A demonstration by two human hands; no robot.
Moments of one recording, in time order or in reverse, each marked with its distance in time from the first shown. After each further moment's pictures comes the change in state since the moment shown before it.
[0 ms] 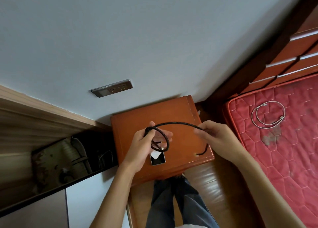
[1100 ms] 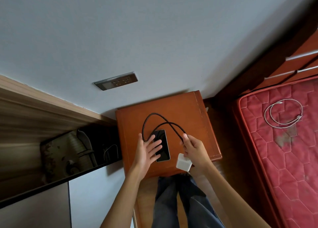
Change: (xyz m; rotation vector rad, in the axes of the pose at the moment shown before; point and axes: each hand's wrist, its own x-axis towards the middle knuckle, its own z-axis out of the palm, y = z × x) left_hand 0.015 -0.090 -0.018 -0.267 0.305 -0.375; right_hand 0.020 0.091 0.113 0.361 0.027 0.315
